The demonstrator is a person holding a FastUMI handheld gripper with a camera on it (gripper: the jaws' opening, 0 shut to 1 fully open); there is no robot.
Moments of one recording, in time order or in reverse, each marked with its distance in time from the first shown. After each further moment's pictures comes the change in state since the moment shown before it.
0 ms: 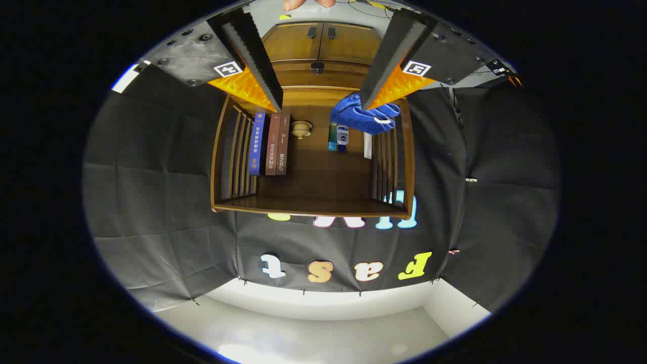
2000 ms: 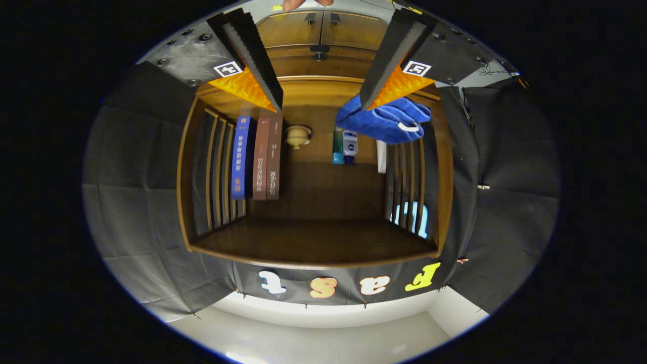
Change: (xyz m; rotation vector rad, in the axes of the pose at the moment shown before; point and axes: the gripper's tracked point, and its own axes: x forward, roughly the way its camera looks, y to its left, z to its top) arm 0.154 -0.007 -0.110 0.017 0.029 0.006
